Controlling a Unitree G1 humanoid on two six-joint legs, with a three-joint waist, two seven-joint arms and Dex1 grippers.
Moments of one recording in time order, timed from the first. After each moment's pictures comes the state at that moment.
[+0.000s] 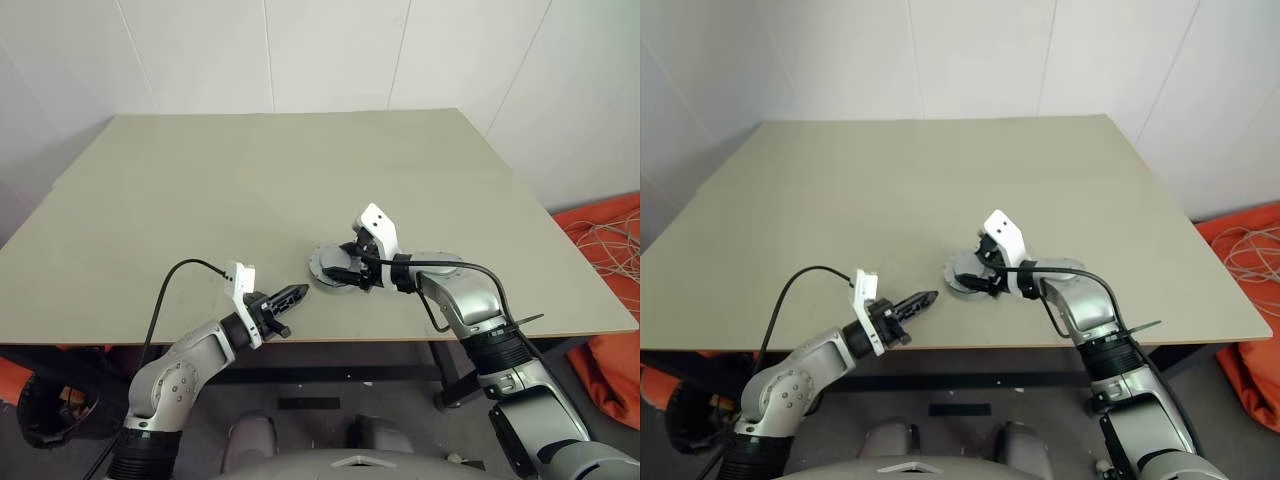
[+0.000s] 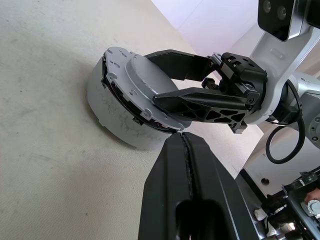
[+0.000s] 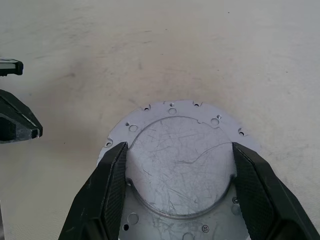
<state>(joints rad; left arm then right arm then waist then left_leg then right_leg) 0.04 0.21 0.00 -0.26 -0.77 0.71 -0.55 -0.46 -0.38 0.24 0.11 0.19 0.53 0.83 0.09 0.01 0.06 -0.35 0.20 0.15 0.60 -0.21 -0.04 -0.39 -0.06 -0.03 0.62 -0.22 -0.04</state>
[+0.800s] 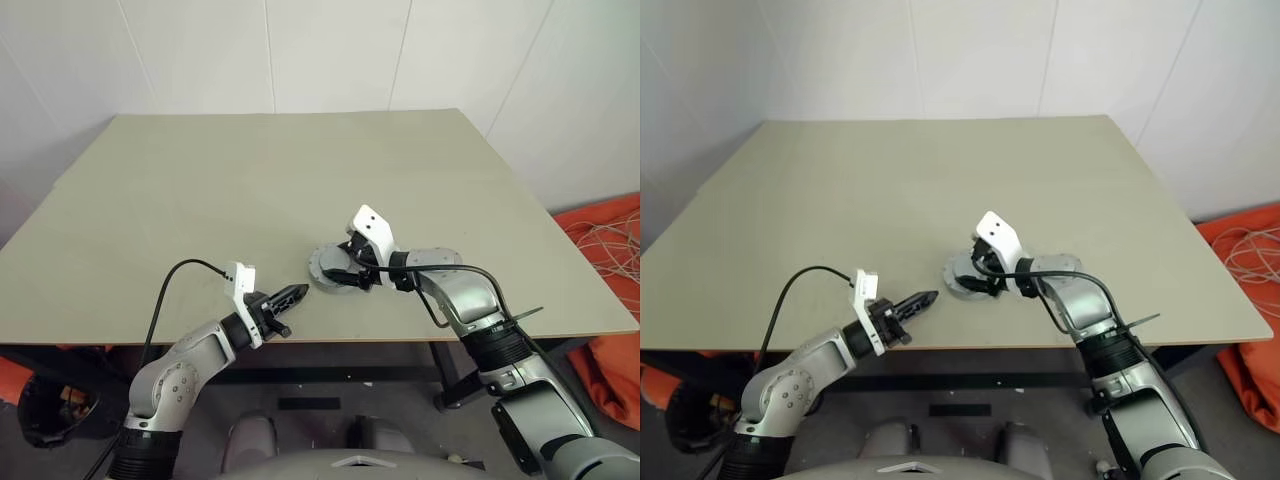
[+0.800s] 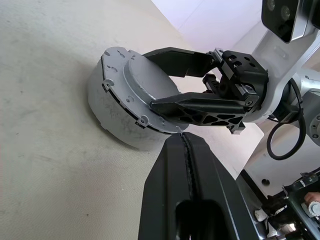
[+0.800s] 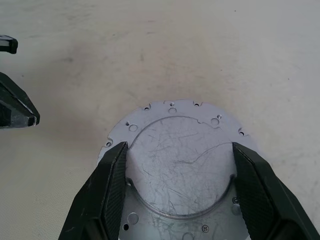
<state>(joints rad) 0.04 0.21 0.00 -0.26 -0.77 0.71 -0.54 -0.49 -0.41 0.30 0.11 0.12 0.50 0.84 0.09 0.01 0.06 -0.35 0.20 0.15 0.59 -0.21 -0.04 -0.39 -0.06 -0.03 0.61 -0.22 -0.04</state>
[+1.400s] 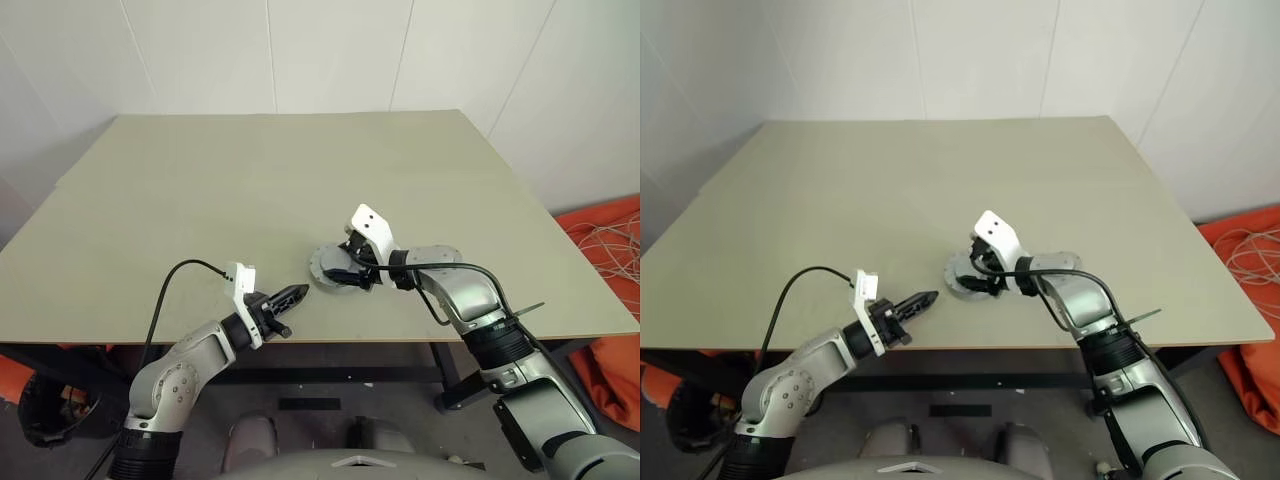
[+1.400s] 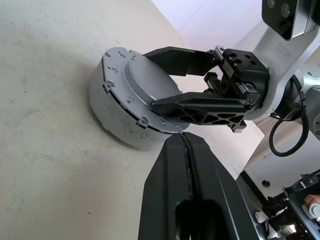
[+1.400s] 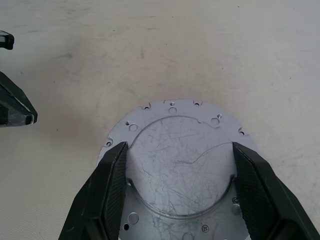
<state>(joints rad) 0.04 0.20 0.00 -0.27 -0.77 0.71 -0.54 -0.50 -0.42 0.30 0.09 0.12 0.55 0.84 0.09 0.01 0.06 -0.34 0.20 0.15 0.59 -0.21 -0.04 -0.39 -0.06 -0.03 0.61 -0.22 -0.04</state>
